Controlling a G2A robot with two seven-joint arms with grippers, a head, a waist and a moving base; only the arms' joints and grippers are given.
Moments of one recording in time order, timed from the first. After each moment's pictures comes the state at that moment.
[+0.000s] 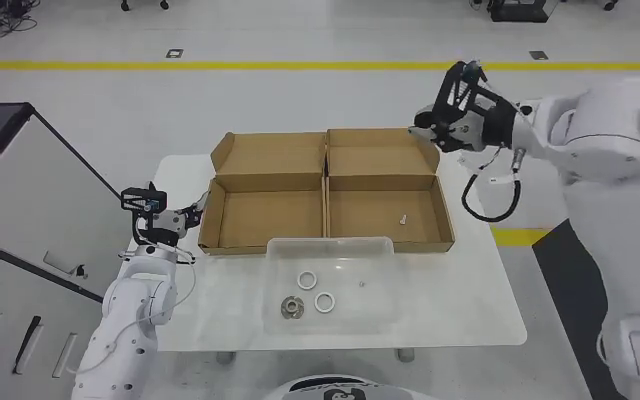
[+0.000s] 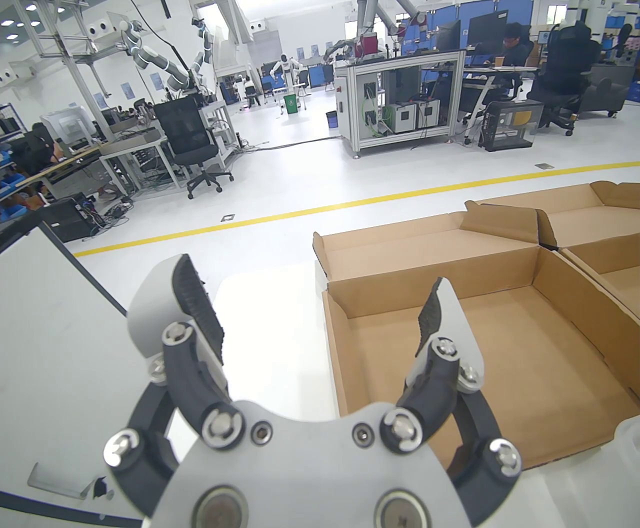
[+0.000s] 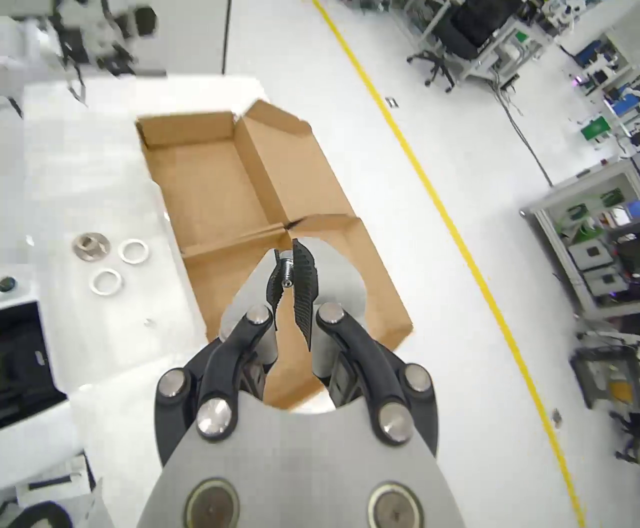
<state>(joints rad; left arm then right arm) 1.73 -1.15 -1.60 -1.80 1.33 0.00 0.00 -0.78 -0.86 1.23 -1.77 -0.56 -0.72 1.10</state>
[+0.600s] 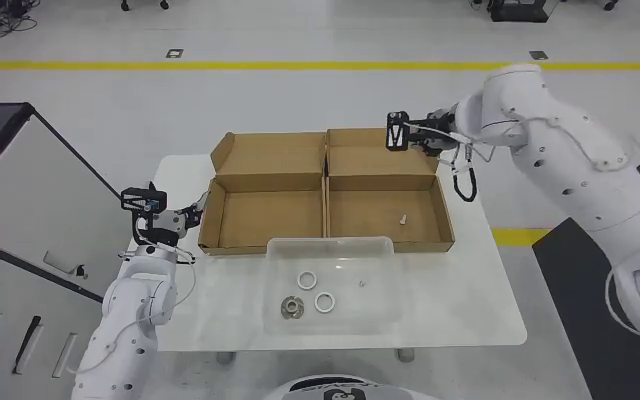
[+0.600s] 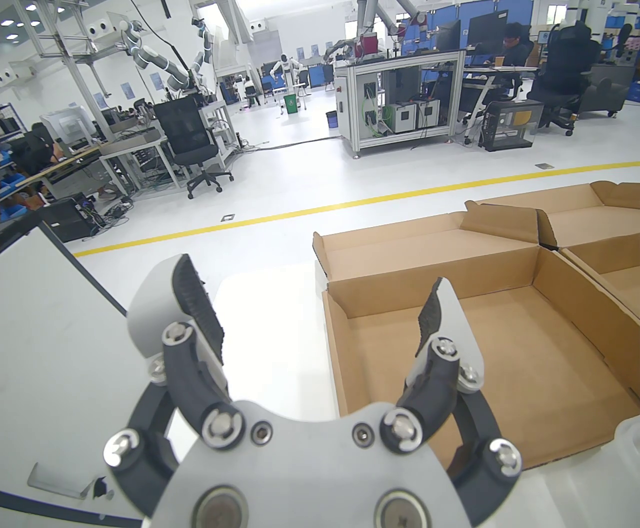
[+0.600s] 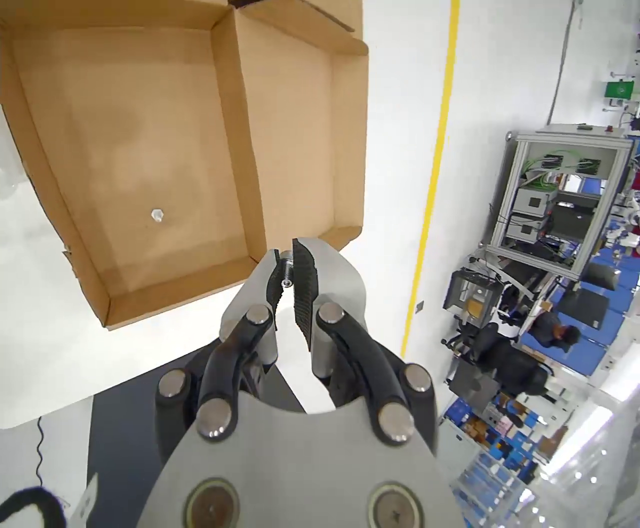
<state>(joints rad) 1.73 -1.15 -1.60 -1.80 1.33 0.00 0.00 -0.33 -0.87 0.50 -1.42 -0.89 -0.85 0.97</state>
